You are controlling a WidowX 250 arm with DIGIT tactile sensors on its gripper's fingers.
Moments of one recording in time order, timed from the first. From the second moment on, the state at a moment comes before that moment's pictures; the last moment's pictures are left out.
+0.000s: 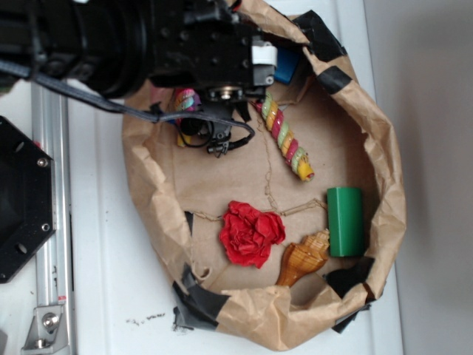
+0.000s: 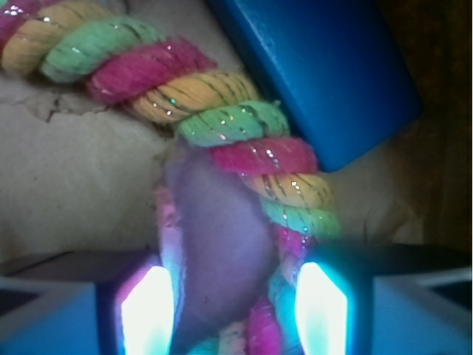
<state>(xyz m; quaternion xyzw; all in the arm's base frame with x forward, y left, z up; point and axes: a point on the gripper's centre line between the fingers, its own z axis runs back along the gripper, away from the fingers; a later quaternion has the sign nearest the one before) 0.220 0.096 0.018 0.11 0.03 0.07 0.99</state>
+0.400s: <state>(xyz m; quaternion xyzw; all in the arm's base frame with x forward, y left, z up) 0.213 0.080 0.059 0.07 -0.02 0.02 1.00</state>
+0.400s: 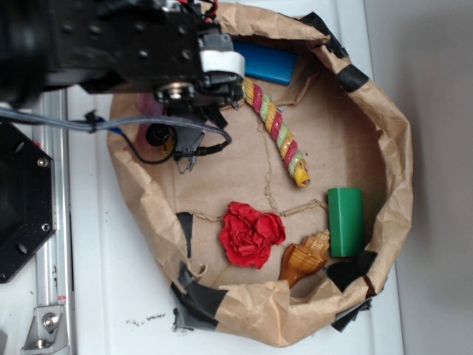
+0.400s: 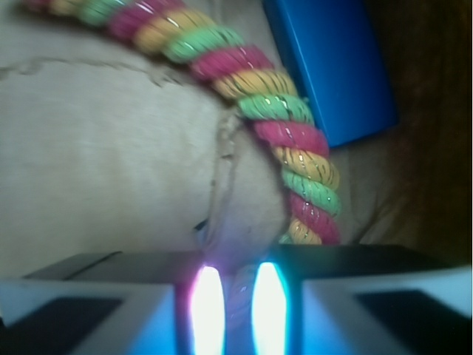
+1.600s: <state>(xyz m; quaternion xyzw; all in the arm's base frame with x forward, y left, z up) 0.250 0.100 0.025 0.13 0.00 -0.03 0.99</state>
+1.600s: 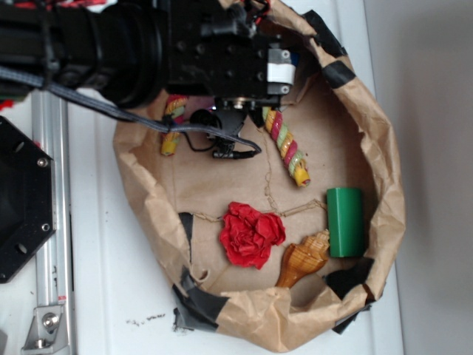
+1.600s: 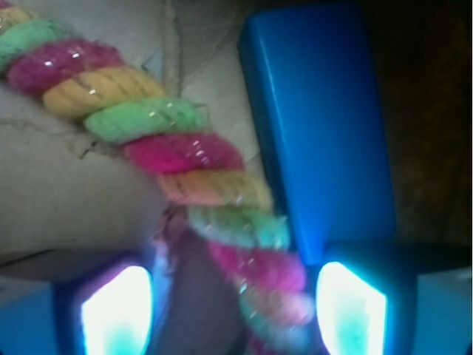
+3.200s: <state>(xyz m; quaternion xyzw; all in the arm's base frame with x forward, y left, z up) 0.242 0.079 0.043 0.06 -0.03 -0.07 1.00</state>
